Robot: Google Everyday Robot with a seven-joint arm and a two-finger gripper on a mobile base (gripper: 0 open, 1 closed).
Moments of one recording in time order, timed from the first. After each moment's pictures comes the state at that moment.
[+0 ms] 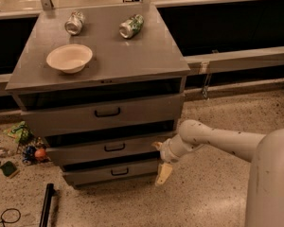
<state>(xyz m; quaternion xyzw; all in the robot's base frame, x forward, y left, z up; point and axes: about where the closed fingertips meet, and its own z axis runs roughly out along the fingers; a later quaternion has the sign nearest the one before) 0.568 -0.054 0.429 -0.69 0.66 0.20 0.22</state>
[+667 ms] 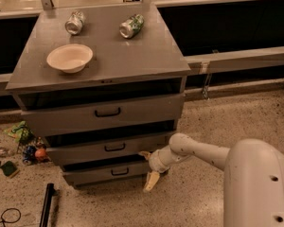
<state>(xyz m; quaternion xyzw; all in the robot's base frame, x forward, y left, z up) 0.579 -0.003 0.333 -0.70 0.62 0.26 0.26</state>
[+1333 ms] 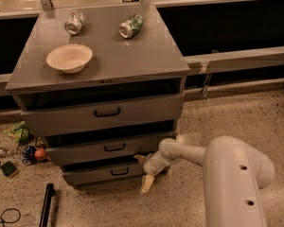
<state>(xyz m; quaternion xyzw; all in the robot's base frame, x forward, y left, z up) 0.594 0.021 0.269 -0.74 0.58 0.22 0.25</state>
